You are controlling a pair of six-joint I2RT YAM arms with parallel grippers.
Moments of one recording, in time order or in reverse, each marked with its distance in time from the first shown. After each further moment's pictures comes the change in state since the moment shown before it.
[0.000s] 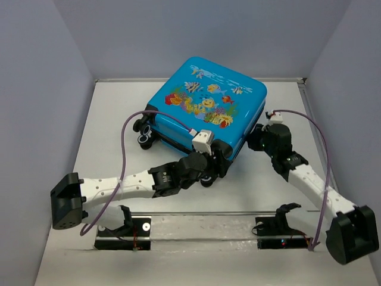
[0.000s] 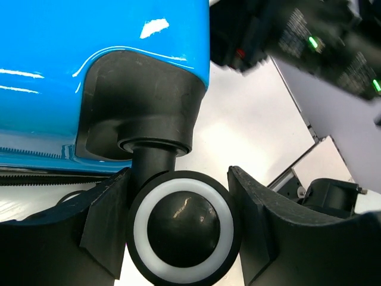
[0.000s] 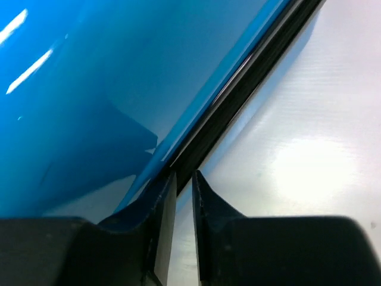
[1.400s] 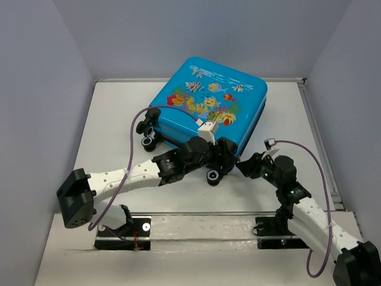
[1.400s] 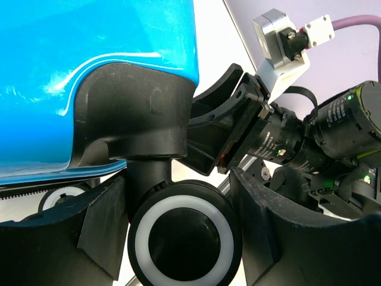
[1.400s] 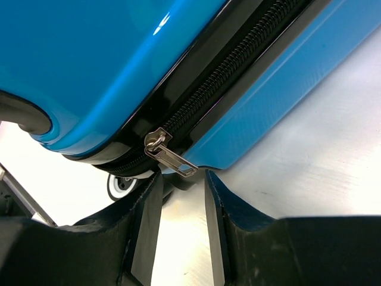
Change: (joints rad) left arm 0.156 0.119 0.136 -0.053 0.330 -0.064; right arm 0.039 -0.520 -0.514 0.181 -0.337 0.171
